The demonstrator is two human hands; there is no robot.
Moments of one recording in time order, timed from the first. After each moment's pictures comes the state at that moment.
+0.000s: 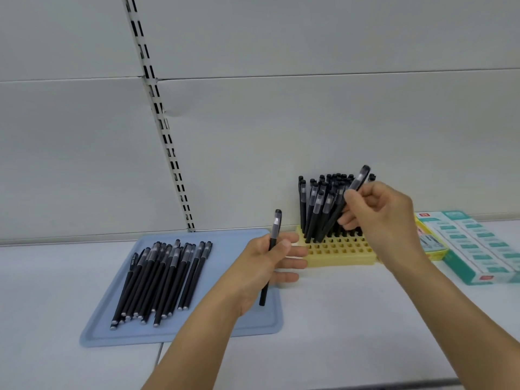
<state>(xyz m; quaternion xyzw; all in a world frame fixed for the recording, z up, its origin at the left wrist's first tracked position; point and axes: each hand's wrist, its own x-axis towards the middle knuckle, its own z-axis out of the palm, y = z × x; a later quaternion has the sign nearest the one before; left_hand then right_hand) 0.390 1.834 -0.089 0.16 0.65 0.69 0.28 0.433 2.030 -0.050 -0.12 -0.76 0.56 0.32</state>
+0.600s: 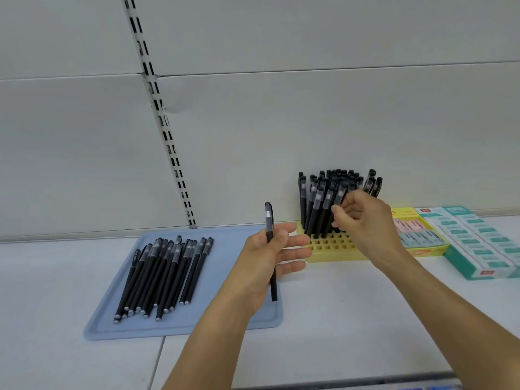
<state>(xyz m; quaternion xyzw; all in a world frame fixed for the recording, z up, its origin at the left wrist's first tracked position) 0.400 1.843 -0.088 0.10 0.59 0.76 0.24 0.411 2.047 -0.087 -0.11 -0.86 0.41 0.29</state>
